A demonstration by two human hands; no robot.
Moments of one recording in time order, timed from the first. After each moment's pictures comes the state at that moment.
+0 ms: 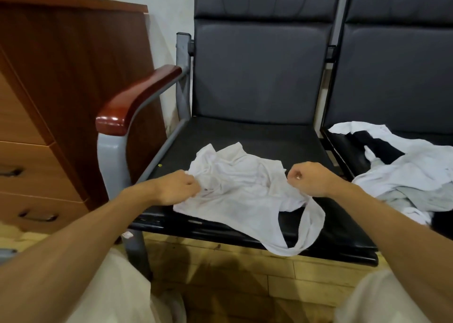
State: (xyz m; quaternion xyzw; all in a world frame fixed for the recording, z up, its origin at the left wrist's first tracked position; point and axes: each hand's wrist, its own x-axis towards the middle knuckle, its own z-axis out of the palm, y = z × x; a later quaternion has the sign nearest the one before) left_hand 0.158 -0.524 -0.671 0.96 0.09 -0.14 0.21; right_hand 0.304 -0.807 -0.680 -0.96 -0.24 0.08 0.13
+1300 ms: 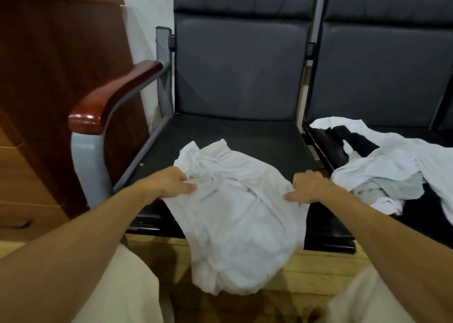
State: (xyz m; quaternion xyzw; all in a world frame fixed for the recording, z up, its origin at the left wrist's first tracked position) left_hand 0.181 -0.540 -0.681 0.93 0.20 -0.14 0.26; right_hand 0.298 -0.832 -0.695 -0.98 -0.12 0.16 -0.06
